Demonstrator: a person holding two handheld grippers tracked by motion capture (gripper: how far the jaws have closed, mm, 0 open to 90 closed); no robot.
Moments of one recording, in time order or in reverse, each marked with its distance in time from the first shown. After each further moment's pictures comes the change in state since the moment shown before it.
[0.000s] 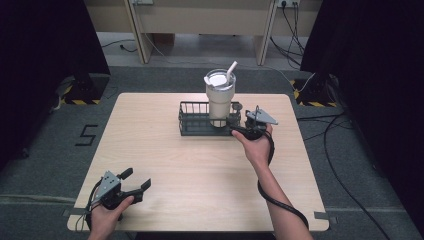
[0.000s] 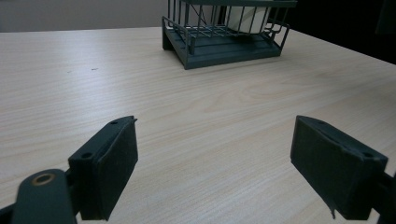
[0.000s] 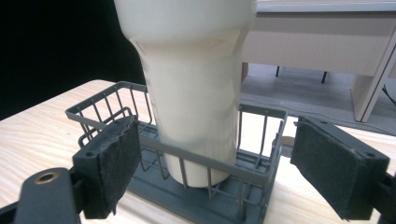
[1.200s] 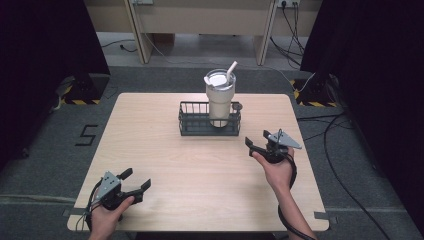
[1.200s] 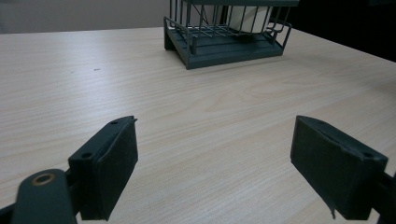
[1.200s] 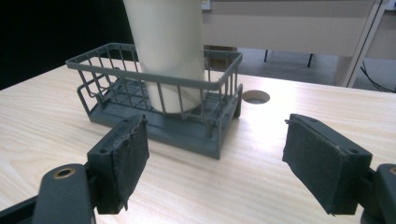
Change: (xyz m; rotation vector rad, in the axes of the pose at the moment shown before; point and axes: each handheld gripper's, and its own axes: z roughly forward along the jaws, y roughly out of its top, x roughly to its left) left arm -0.001 0.000 -0.001 0.000 0.011 0.006; right arm -0.020 -0.042 -0.075 0.040 -0.039 0.015
